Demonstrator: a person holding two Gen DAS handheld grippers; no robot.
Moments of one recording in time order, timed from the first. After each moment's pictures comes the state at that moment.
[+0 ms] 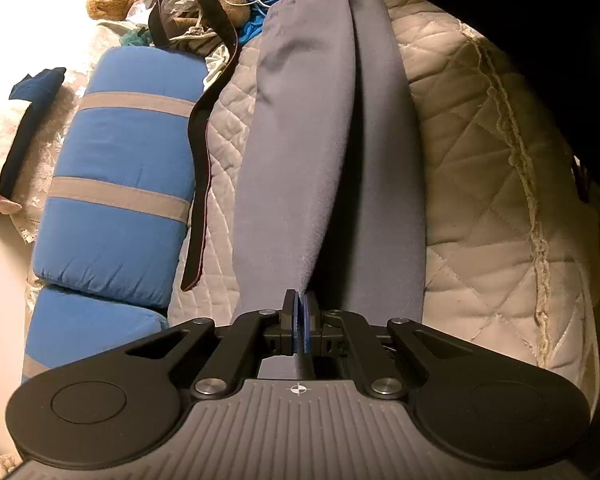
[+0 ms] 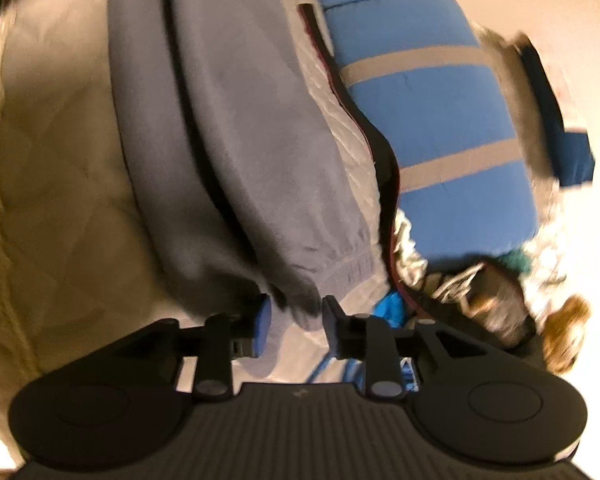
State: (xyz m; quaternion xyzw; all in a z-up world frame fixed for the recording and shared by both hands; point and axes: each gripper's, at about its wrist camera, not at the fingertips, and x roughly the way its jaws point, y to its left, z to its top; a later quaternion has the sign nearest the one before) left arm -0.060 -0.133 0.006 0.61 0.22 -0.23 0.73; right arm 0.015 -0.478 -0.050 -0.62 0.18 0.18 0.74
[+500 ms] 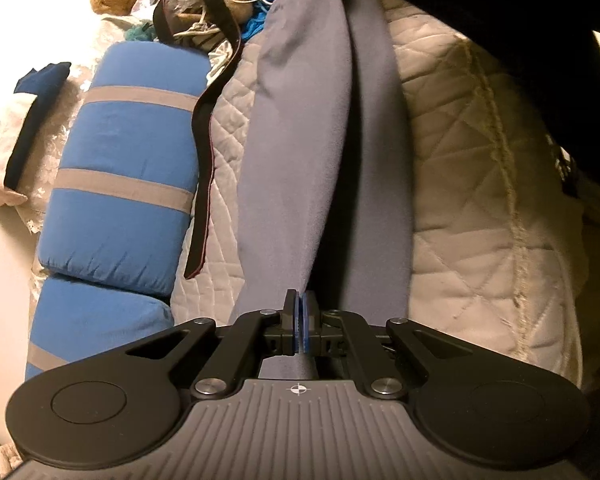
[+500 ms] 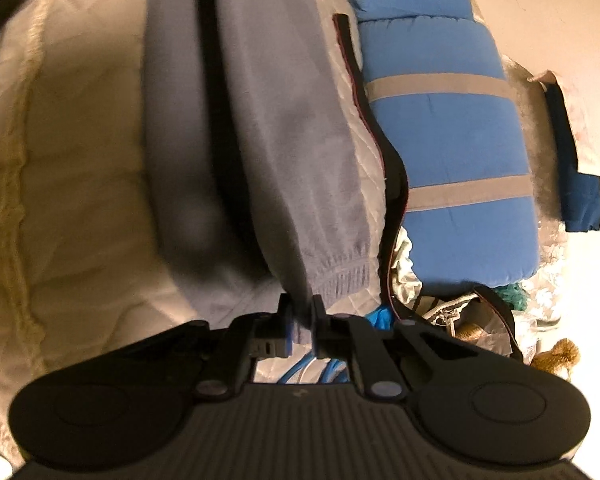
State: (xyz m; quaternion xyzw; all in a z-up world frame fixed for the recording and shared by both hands) left arm -0.079 -0.129 0.013 0.61 0.23 -0.23 0.72; right arm 0.004 -0.487 -0.037 -0.66 0.17 0.21 0.70
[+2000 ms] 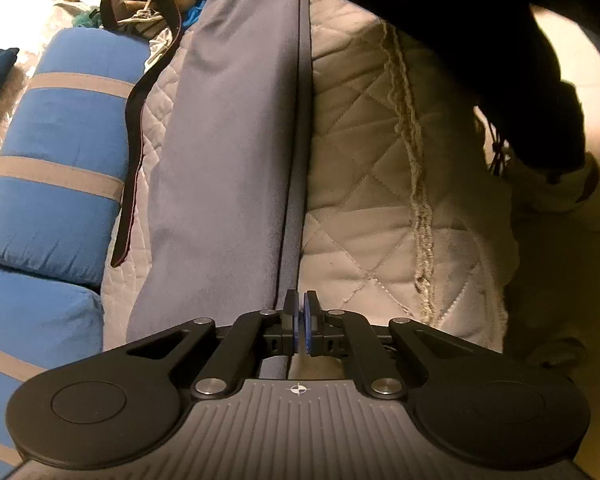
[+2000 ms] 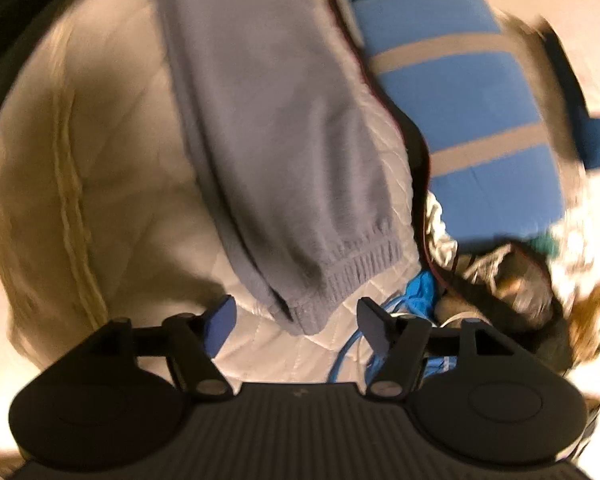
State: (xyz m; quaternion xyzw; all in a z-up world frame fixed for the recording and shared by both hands) left arm -0.088 -0.122 -0.007 0.57 0.30 -0.29 0.71; right arm -0.016 -0.481 -0.022 -0.56 0.25 0.21 0.76
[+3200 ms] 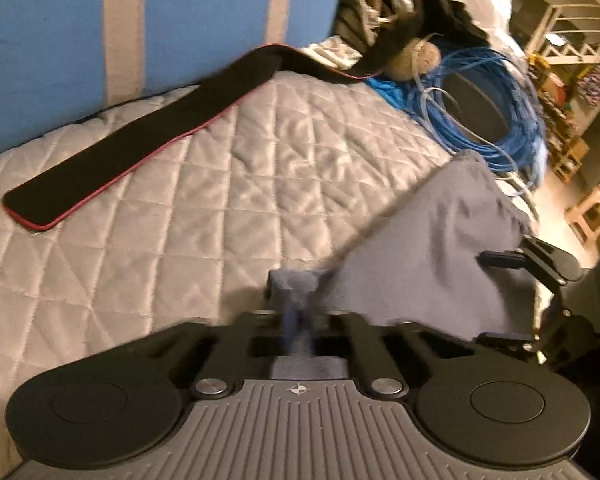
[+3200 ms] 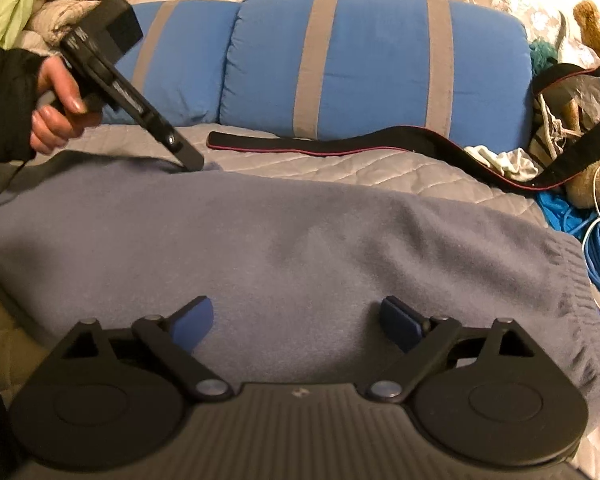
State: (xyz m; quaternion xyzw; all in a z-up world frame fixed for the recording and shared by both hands) left arm 0.245 -0.111 0.019 0.05 0.46 -0.39 0.80; right arm 0.039 -0.391 -0.042 -0.08 0.26 0.20 0.94
